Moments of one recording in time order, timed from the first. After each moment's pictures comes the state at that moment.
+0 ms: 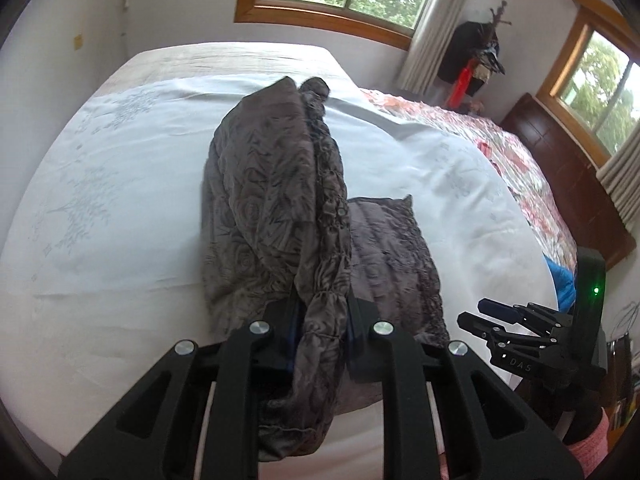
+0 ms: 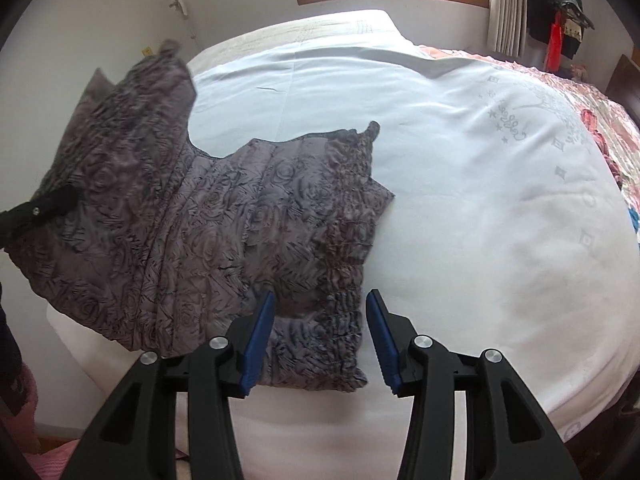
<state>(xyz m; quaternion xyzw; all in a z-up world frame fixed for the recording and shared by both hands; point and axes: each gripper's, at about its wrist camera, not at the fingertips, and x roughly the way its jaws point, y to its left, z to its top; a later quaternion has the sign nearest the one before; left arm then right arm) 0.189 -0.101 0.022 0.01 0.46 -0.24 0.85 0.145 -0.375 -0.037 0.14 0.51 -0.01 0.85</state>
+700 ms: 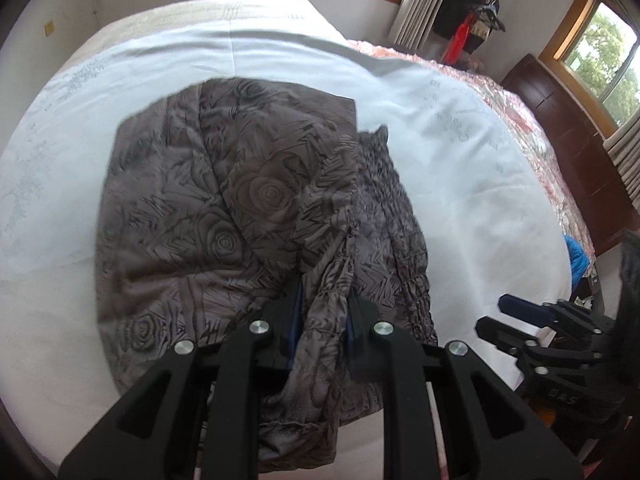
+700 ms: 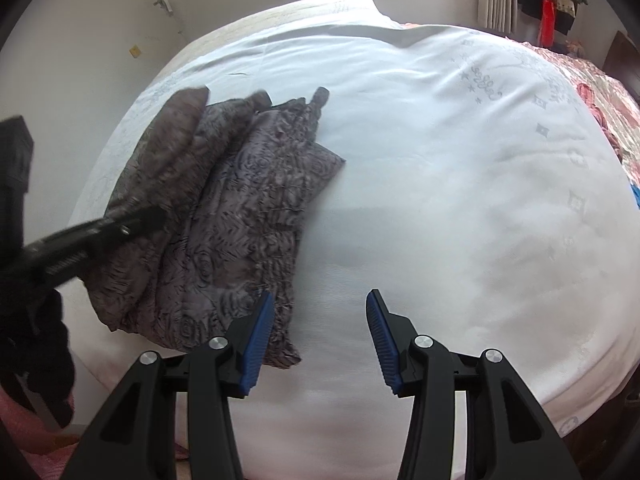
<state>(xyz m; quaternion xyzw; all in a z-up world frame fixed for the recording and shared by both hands) 0.195 -0.194 -0.068 0.04 0.52 -0.25 0.81 0.125 -0.424 -0.064 0.17 0.53 -0.01 0.83</state>
